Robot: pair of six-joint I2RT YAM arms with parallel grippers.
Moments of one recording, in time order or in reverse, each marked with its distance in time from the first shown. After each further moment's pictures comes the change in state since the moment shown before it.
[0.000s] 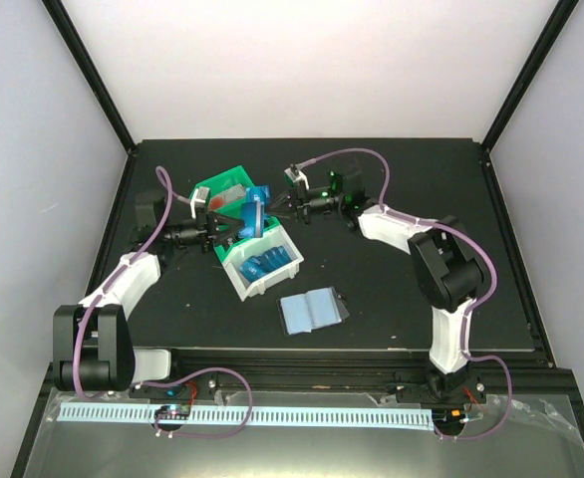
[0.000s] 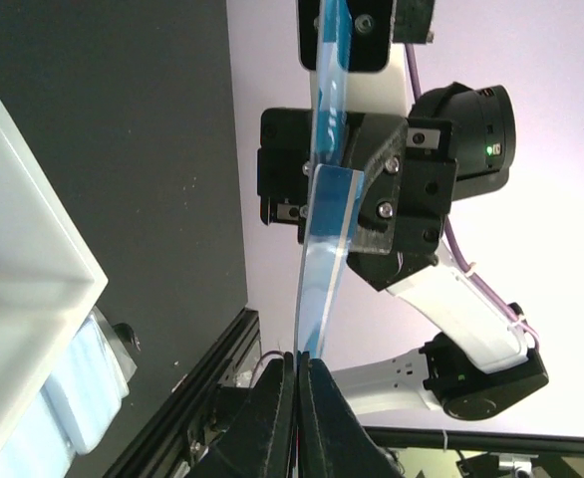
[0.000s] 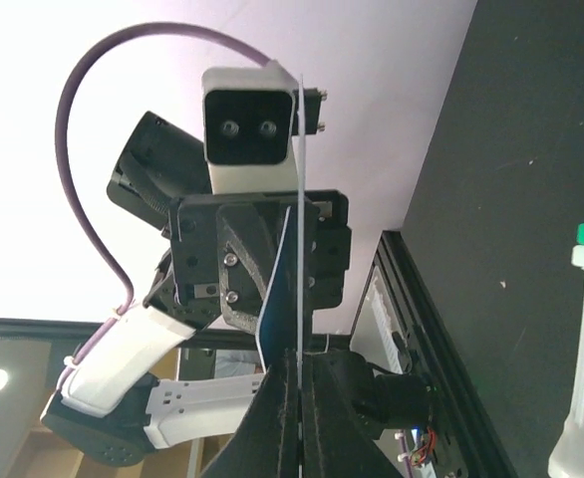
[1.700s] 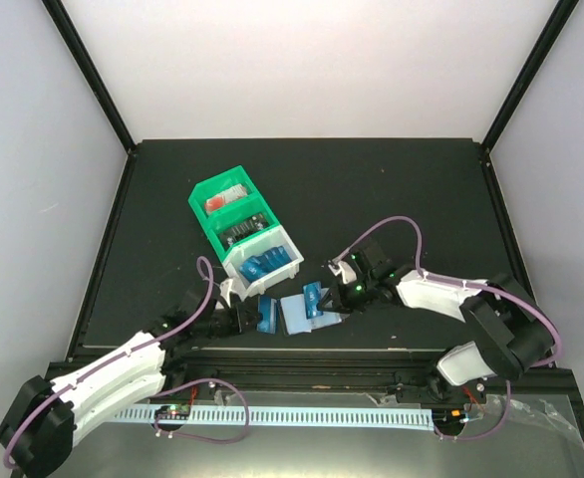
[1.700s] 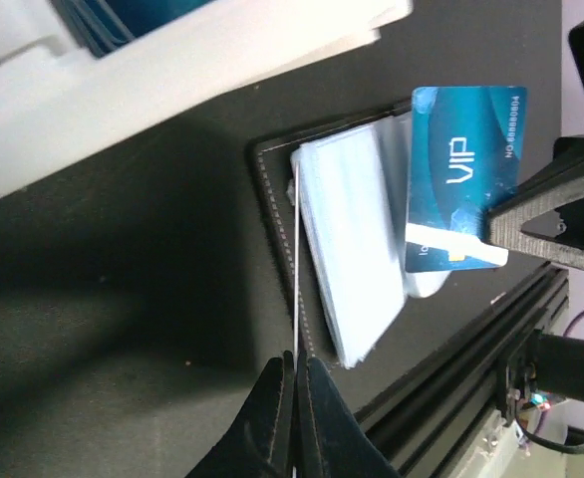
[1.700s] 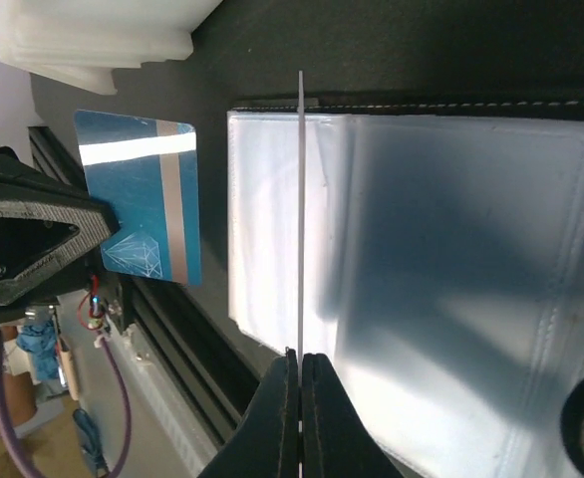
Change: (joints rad) left arm -0.654 -0.571 -0.539 -0.280 -0.874 0.119; right arm 0.092 -0.510 -0.711 -0.658 0.475 -0.639
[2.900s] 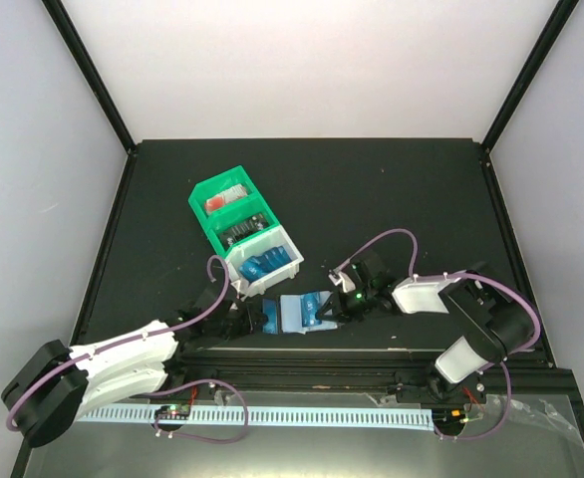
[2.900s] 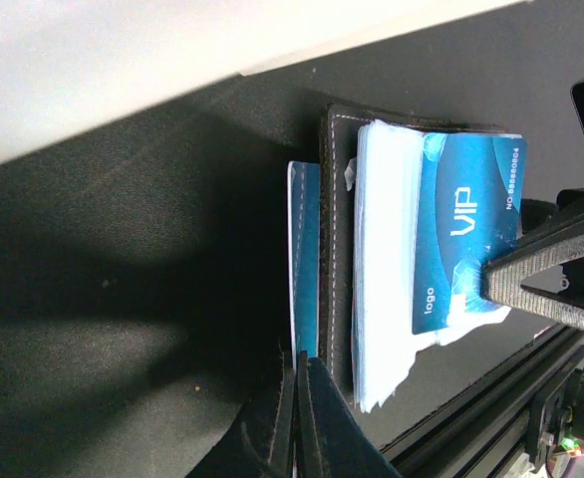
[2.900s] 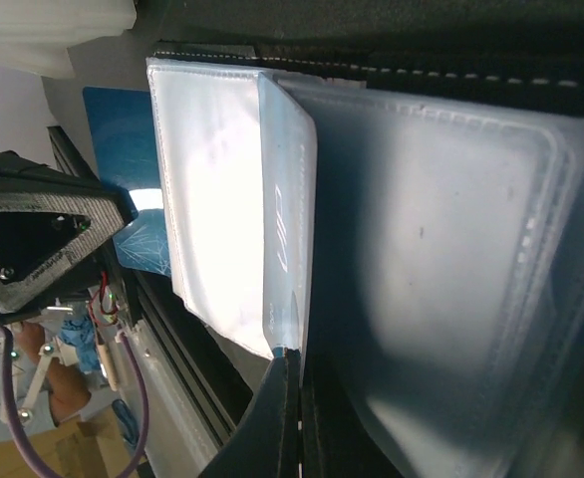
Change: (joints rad) left arm -0.129 0.206 0.025 0.095 -0.165 -0.137; right arm -0.001 0.119 -0.102 0.229 -0.073 0.077
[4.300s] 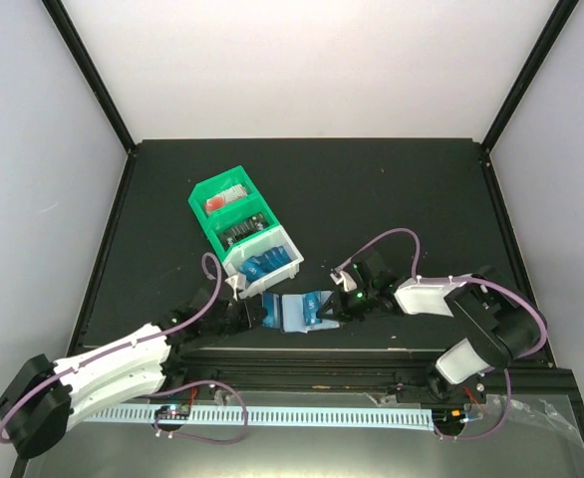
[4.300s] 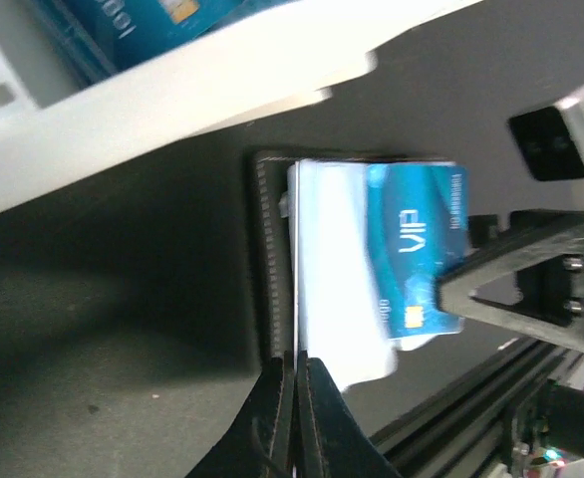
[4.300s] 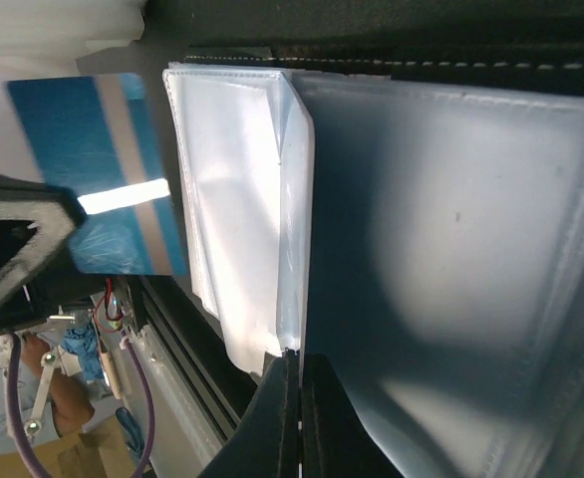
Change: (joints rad) left arm -0.019 -0.140 0.032 -0.075 -0.053 0.005; right arm 0.001 -0.044 -0.006 -0.022 0.023 0.036
